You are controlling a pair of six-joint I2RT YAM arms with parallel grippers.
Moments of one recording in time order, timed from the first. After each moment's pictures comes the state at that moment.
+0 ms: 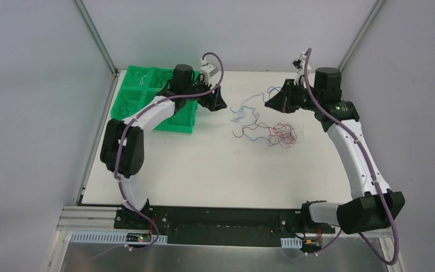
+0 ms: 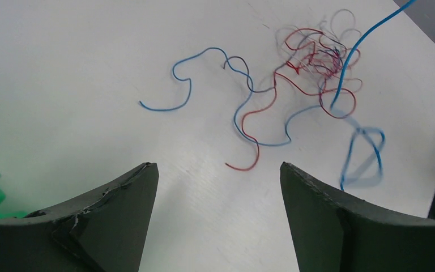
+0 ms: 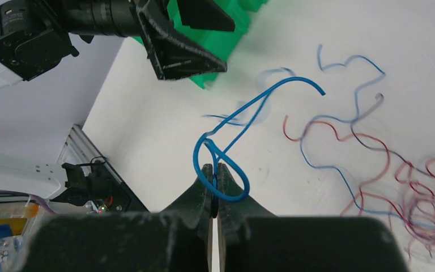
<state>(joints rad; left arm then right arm) -0.36 1.77 1.38 -0.10 0.64 -0.02 0.21 1.31 1.38 -0.58 -0.66 0.26</state>
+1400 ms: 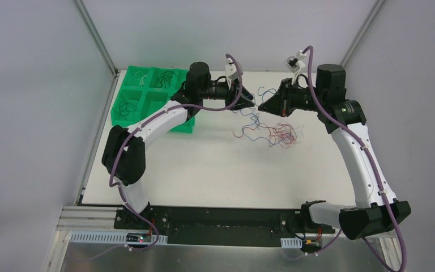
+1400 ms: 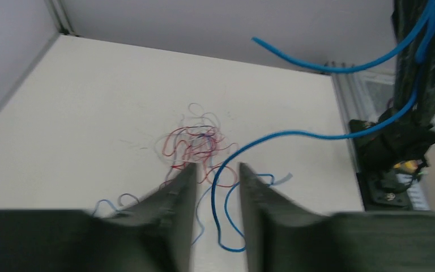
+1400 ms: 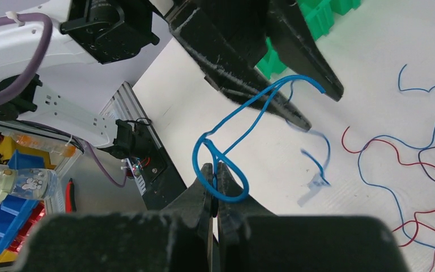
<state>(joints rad) -0.58 1.78 1.46 0.28 0.89 -0.08 0.24 1.25 1.46 -0.70 -0.85 0.20</state>
